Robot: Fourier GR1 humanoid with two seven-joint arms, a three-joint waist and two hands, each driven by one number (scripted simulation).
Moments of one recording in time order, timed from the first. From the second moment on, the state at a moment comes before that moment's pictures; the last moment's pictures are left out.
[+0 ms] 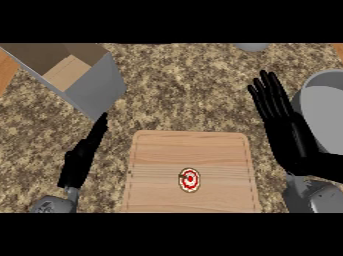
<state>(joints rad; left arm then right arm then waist) -0.08 0.24 -0.25 -1.33 0.05 0.13 -0.05 -0.19 -0.24 0.22 -1.69 -0.37 -0.09 -0.12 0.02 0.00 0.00</state>
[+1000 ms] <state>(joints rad) -0.28 0.26 0.01 -1.49 0.20 0.18 0.00 -0.23 -0.60 0.24 -1.49 0.10 0.21 -0.61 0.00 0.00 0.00</state>
